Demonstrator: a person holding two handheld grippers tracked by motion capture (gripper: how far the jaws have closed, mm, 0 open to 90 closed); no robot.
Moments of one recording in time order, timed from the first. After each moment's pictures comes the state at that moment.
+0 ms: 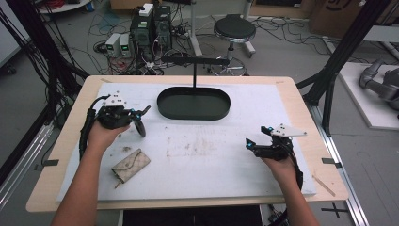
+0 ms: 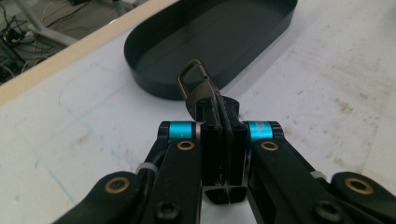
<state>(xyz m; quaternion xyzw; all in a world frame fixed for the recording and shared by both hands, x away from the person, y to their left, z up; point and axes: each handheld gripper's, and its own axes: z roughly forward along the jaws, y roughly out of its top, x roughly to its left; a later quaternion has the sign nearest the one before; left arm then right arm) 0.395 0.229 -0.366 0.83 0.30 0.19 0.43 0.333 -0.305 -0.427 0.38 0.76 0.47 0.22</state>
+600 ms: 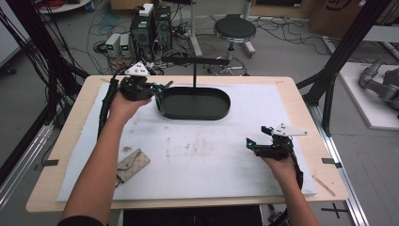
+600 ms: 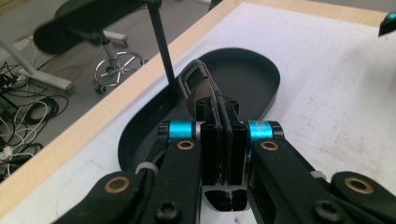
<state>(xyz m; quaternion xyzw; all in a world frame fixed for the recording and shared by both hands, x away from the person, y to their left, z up) 0.449 0.159 -0.298 0.83 0.25 0.20 0.45 0.335 -0.306 -0.427 0.39 0.76 0.47 0.21</state>
